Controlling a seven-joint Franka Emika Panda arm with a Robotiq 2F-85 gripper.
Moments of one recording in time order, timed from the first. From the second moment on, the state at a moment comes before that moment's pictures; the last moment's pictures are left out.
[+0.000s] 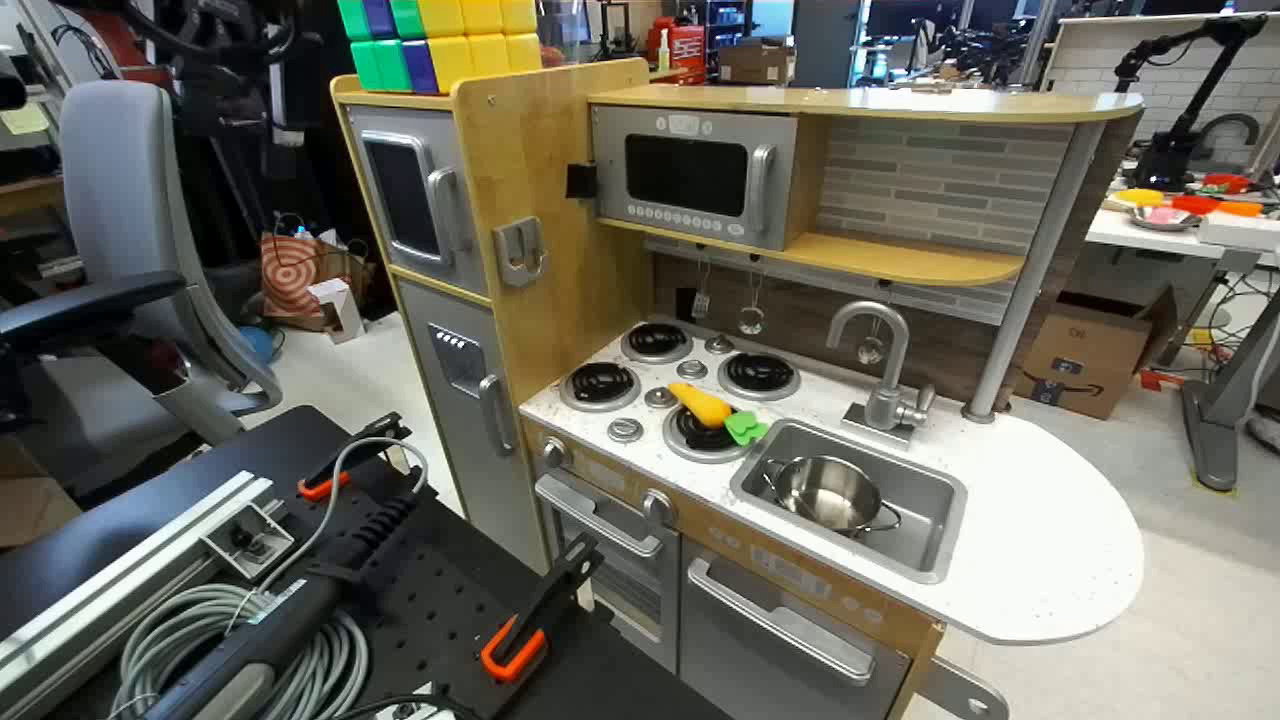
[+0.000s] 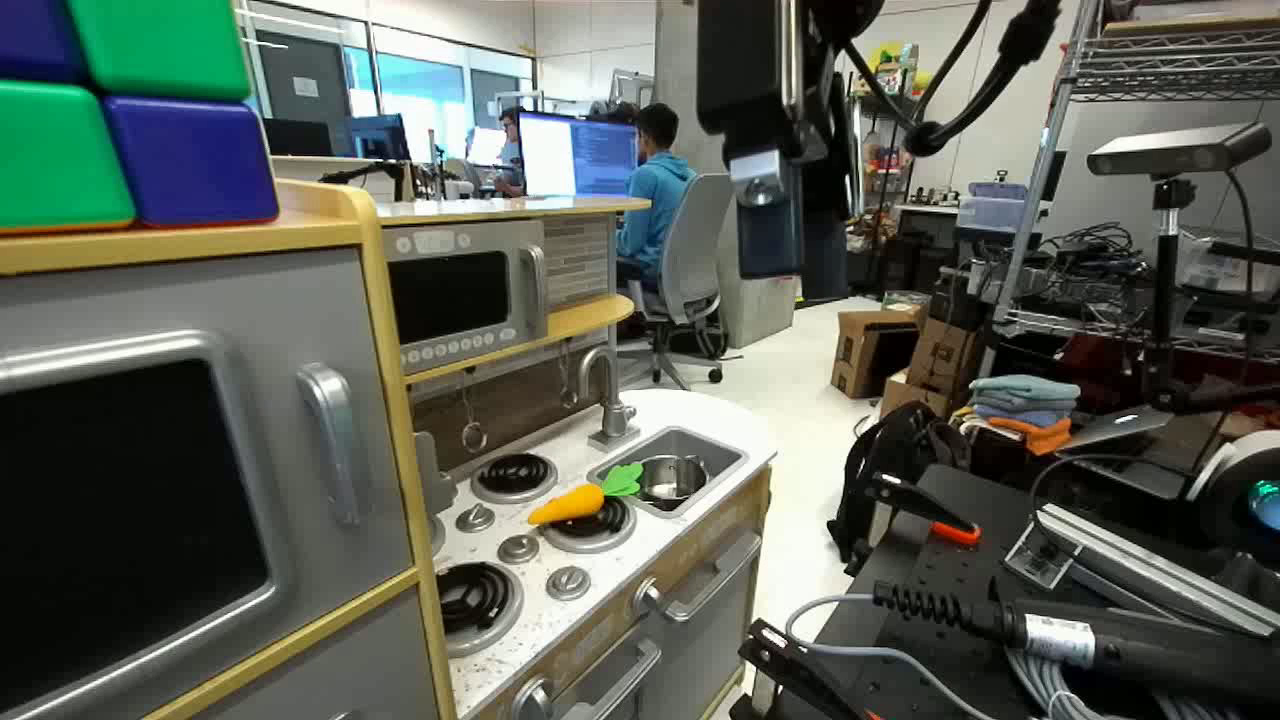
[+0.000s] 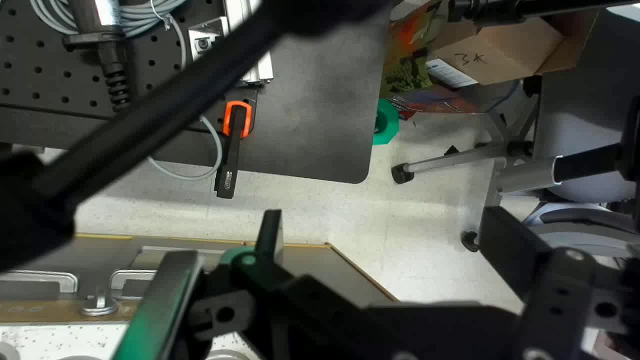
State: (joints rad) arm 0.25 -0.32 0.10 -2.47 0.33 1.92 -0.04
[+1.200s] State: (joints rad) arm 0.10 0.09 0.06 -2.26 0.16 2.80 -0.25
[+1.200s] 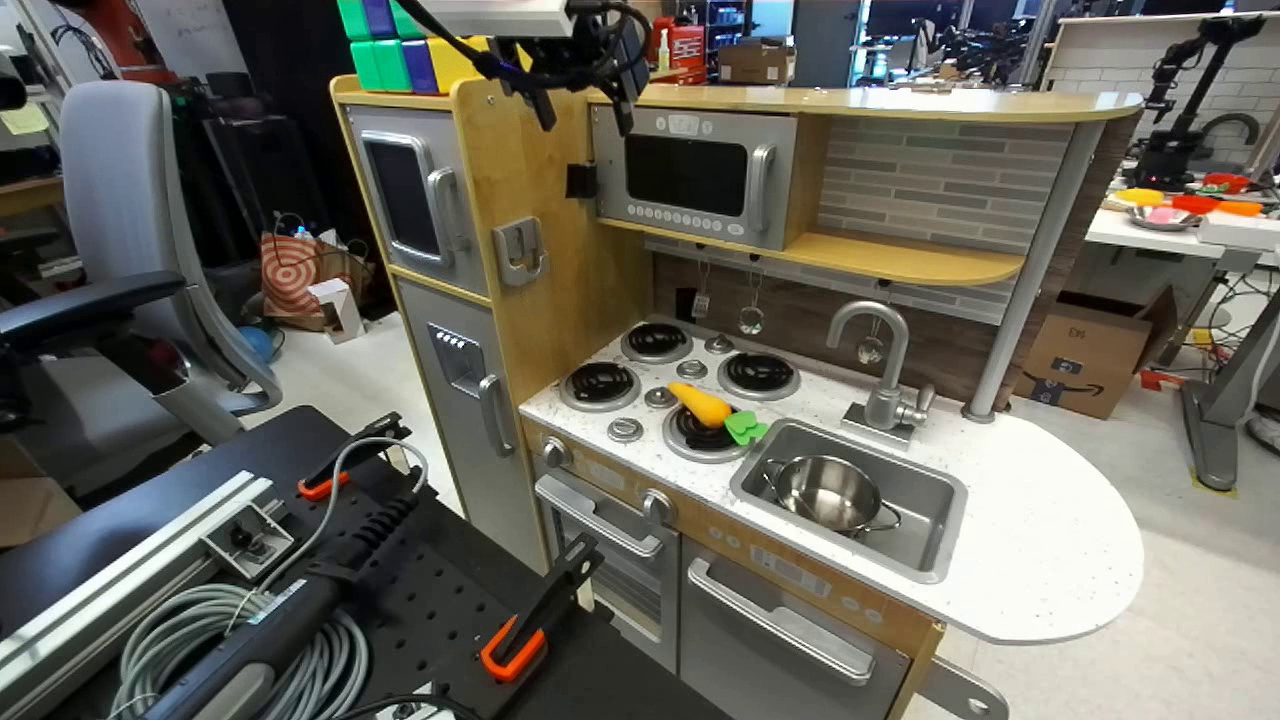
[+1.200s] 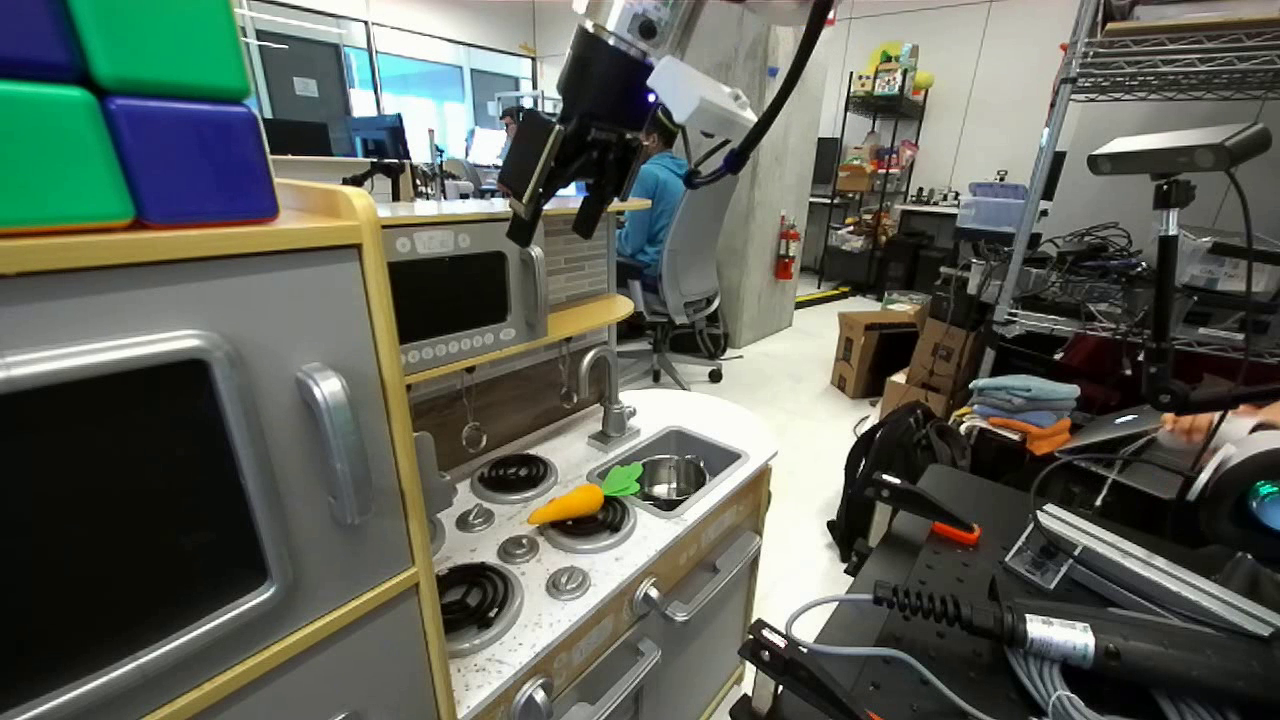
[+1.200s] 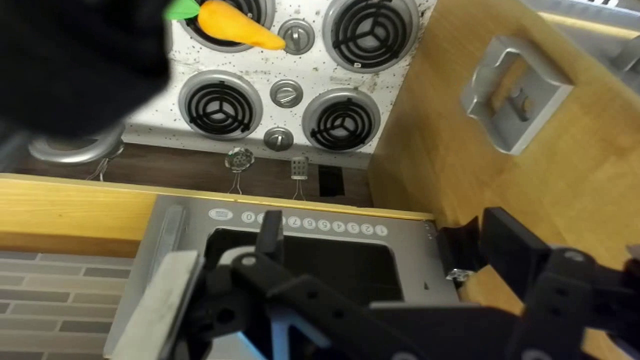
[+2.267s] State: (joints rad) arm 0.20 0.48 -0.20 -2.11 -0.25 3.00 0.16
